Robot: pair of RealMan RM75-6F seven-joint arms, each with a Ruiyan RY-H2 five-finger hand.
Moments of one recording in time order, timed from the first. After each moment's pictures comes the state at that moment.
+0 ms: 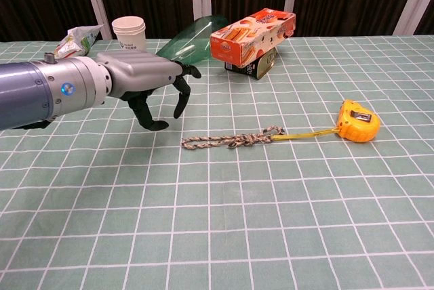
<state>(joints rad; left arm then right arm) -0.94 -1.55 -0.17 -1.58 0.91 0.87 0.75 0.10 -1.15 0.10 -1.67 -1.40 1.40 0.15</state>
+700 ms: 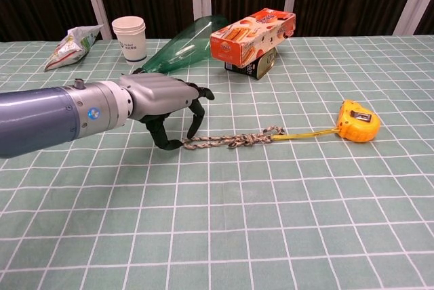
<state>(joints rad) -1.00 -1.64 -0.12 -1.49 0.88 0.86 0.73 0.11 -1.15 0.11 -1.68 -1.38 1.38 0.15</state>
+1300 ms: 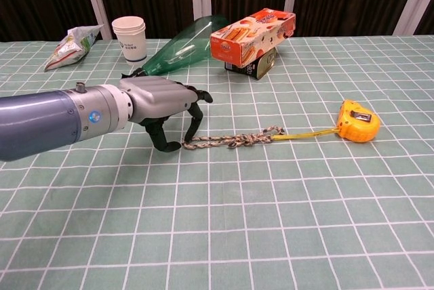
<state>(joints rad) -1.01 -1.65 -0.10 -1.47 0.88 0.87 0.72 0.11 -1.14 0.11 -1.68 -1.38 1.38 0.15</state>
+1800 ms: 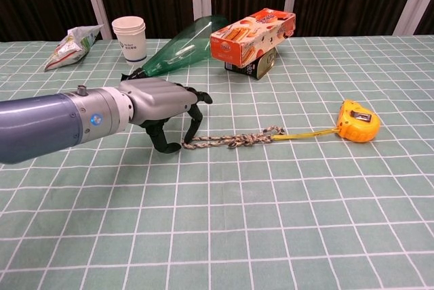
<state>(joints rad) -1.01 -1.66 -0.09 -1.45 0.88 0.88 0.71 0.11 -1.14 0.11 -1.68 -1.37 1.38 0.16</state>
